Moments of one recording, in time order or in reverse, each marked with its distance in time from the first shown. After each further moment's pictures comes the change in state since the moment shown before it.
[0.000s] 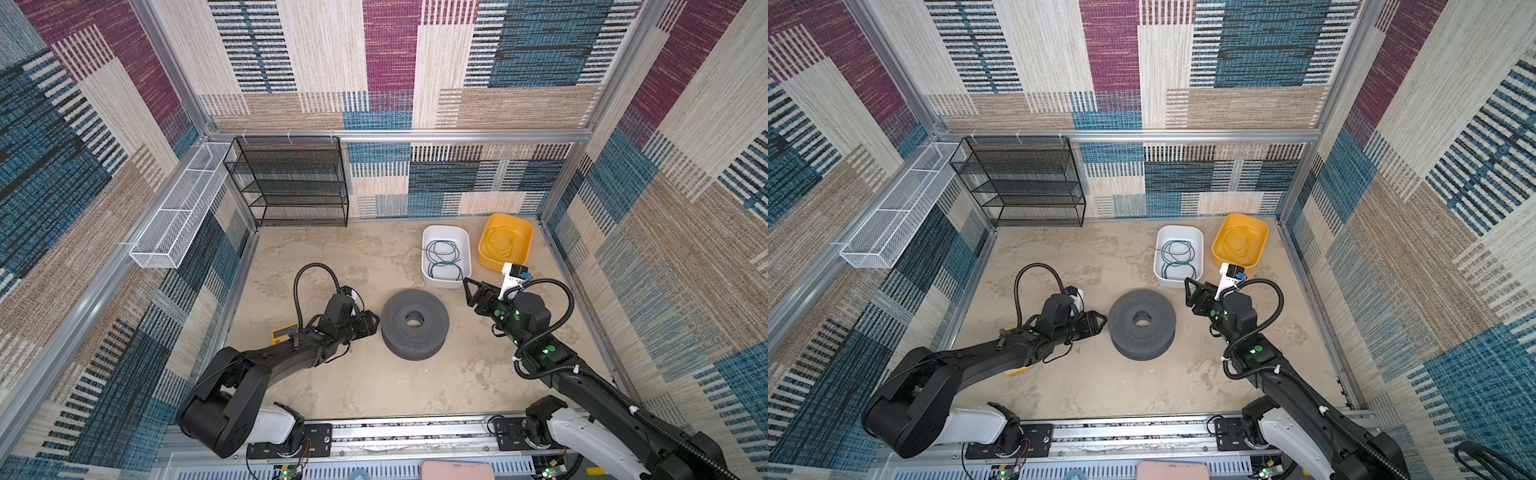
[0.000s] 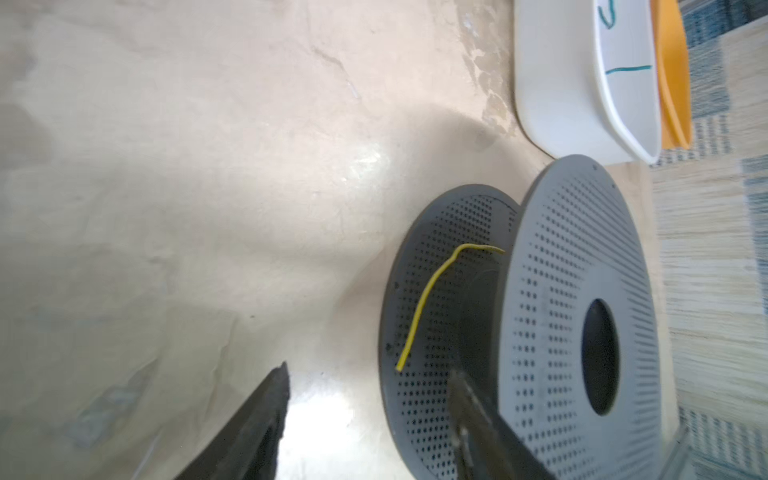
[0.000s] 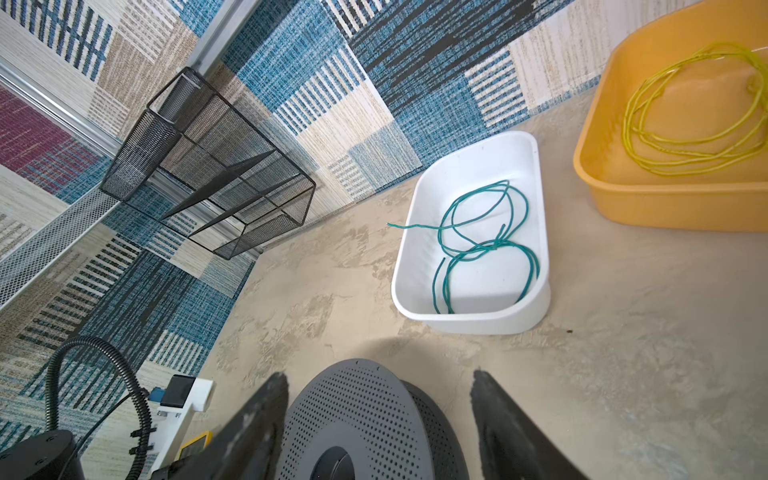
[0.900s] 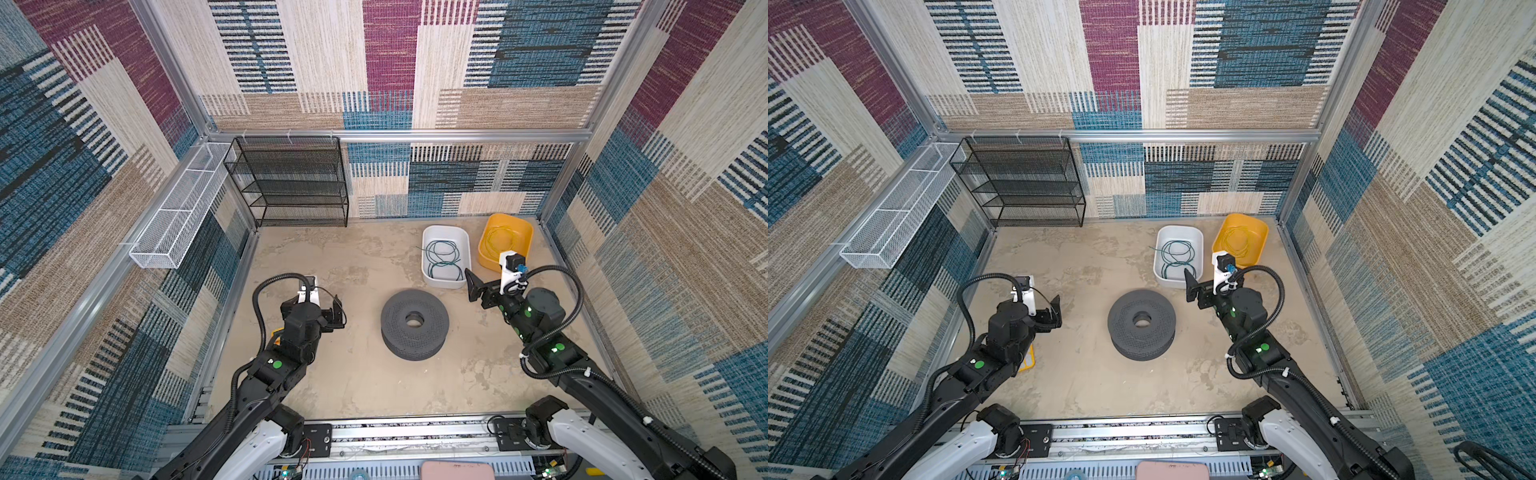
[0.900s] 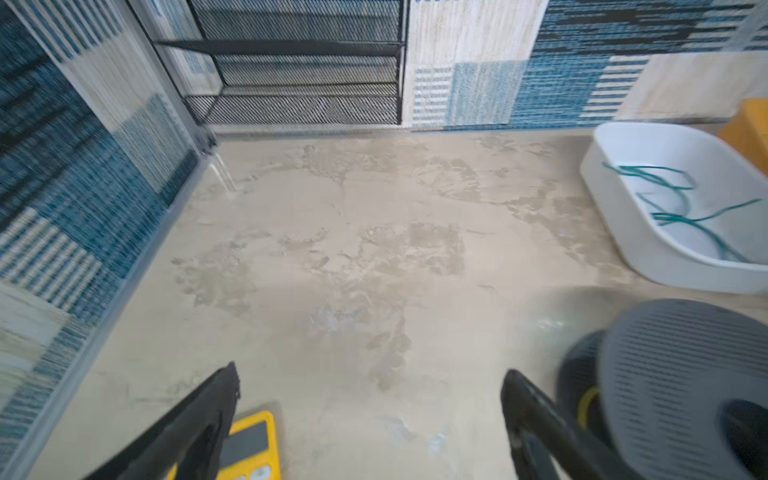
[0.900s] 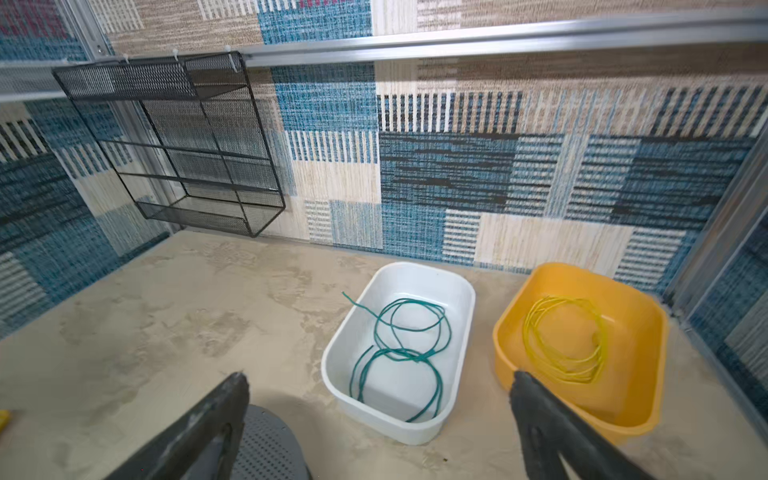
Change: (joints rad) left arm 0.007 -0.613 -0.043 -0.204 -0.652 0.566; right arm -0.006 -0.051 0.020 0.097 0.088 -0.657
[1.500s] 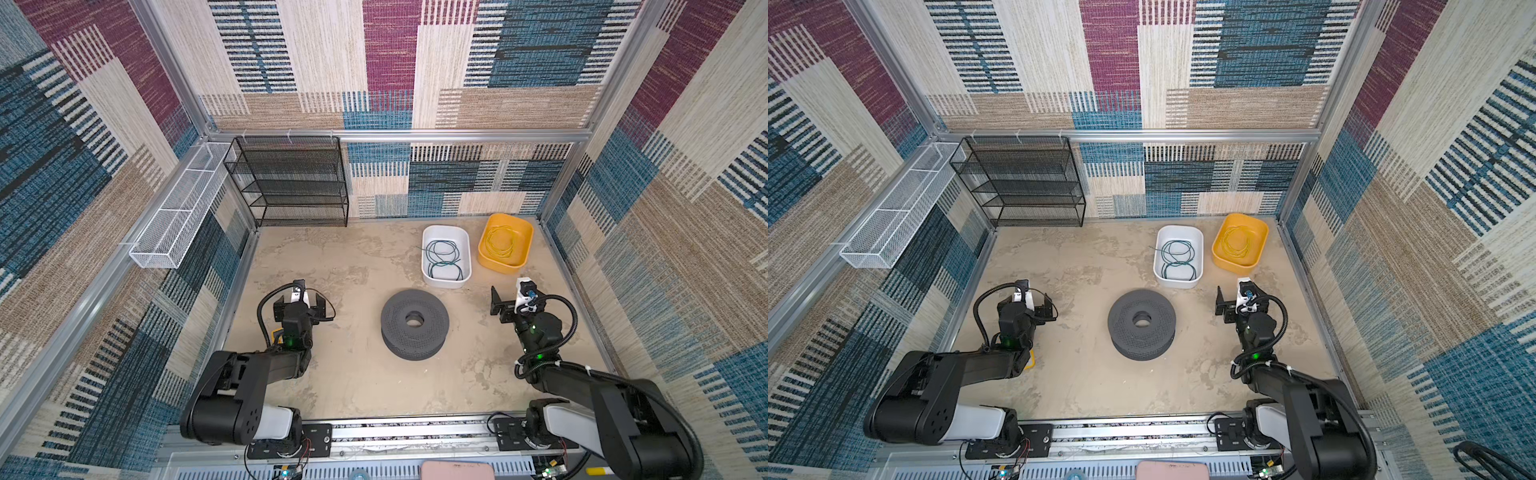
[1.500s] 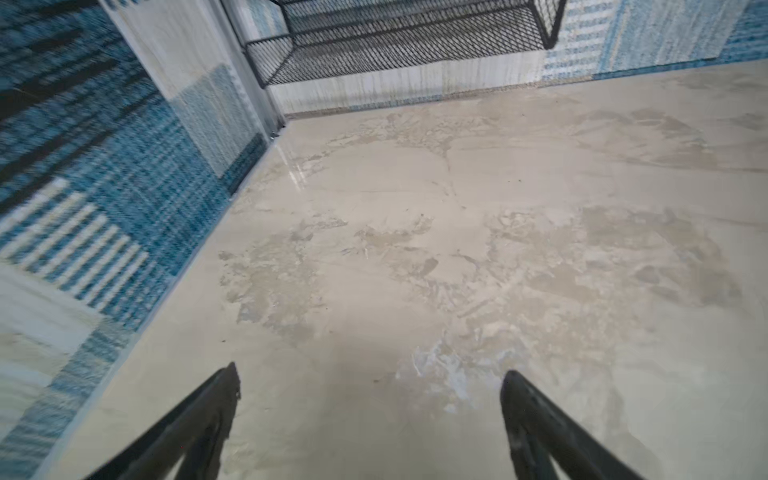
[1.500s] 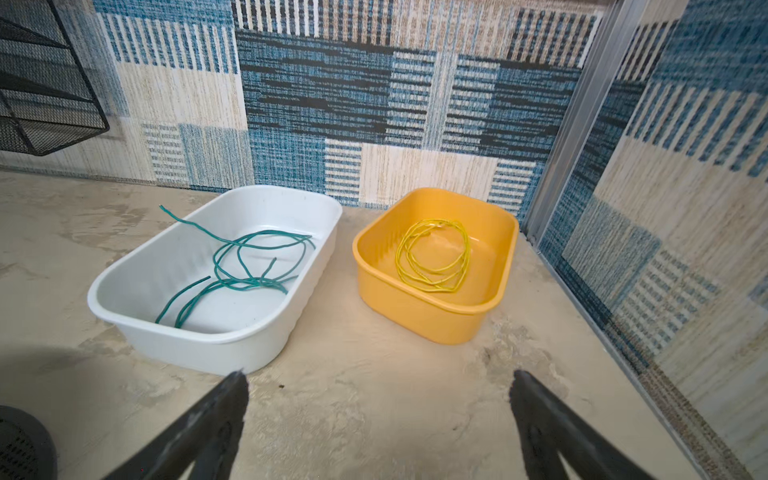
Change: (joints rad) left arm 0.379 0.708 -0.217 0.988 0.189 0.204; right arm -0.382 0.432 -0.366 0.765 -0.122 -0.072
